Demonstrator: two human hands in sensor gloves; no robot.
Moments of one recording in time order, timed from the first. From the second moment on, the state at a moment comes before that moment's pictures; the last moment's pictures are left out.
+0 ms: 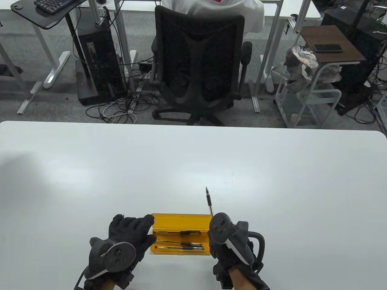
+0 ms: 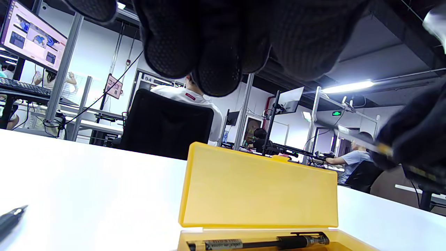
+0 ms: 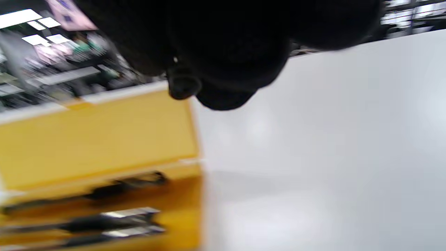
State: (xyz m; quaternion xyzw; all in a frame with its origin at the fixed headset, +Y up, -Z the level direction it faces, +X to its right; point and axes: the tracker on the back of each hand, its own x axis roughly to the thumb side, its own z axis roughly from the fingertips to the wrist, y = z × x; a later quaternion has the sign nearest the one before) left_hand -0.210 -0.699 -0.237 0.13 -0.21 0.14 0.96; right_hand 0.087 -0.698 -0.272 -0.09 0.07 0.99 0.08
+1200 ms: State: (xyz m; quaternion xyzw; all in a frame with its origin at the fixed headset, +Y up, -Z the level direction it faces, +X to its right) left_hand -0.208 -0.708 -0.243 0.07 -0.18 0.12 0.97; right_hand 0.106 -0.757 -0.284 -0.18 0.23 0.95 -0.08
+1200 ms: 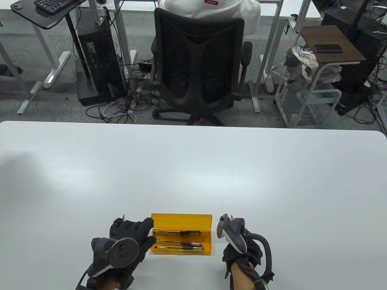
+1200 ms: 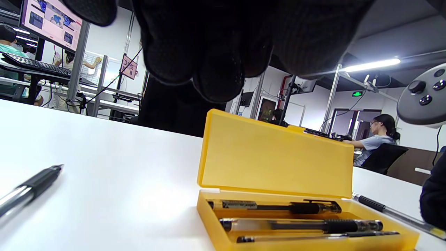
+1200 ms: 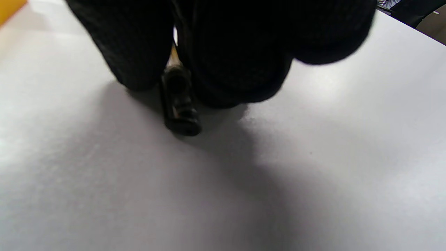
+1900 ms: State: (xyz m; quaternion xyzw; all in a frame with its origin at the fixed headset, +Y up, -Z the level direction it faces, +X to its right) left_hand -0.165 -0.757 -0.264 -0.03 -0.17 -0.09 0.98; right_hand 0.067 -0.720 -0.278 -0.06 0.07 1.00 0.00
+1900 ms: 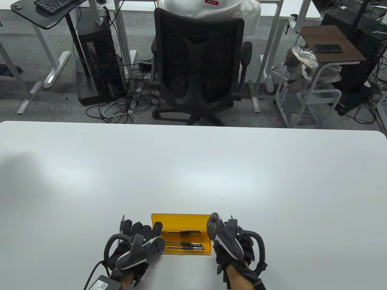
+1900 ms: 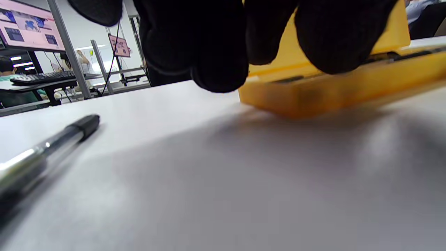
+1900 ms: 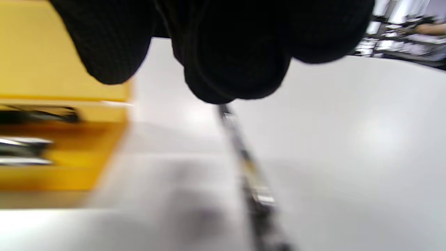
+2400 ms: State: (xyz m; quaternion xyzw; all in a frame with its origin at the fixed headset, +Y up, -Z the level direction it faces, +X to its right) left_hand -0.177 -0.764 -0.271 -0.09 -0.13 -0.03 0.99; right_hand 0.010 -0.761 -0.284 0.11 0.14 0.98 -0.04
